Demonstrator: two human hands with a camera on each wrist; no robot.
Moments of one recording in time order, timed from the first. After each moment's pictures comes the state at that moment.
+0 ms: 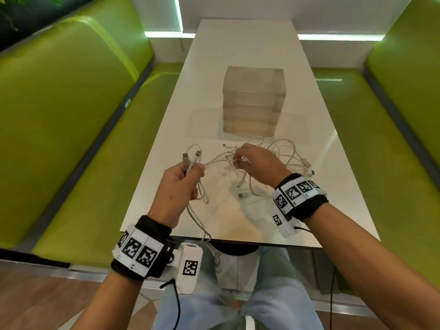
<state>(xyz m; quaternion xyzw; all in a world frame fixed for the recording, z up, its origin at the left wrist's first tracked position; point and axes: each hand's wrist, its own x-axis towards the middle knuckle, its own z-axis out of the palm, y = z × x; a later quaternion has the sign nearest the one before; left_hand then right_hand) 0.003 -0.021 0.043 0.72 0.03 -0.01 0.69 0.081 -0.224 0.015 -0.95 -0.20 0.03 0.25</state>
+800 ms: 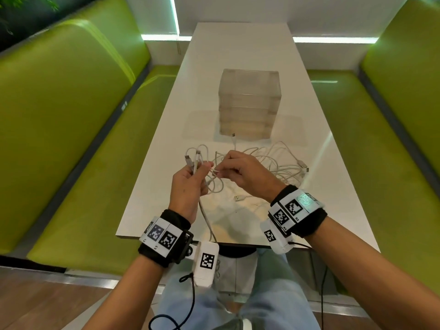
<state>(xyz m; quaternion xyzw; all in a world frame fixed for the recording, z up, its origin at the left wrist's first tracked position) 0.020 -0.054 0.026 0.62 0.12 -0.01 0.78 0.059 -0.208 0.021 -0.87 -0.28 0.00 0.41</state>
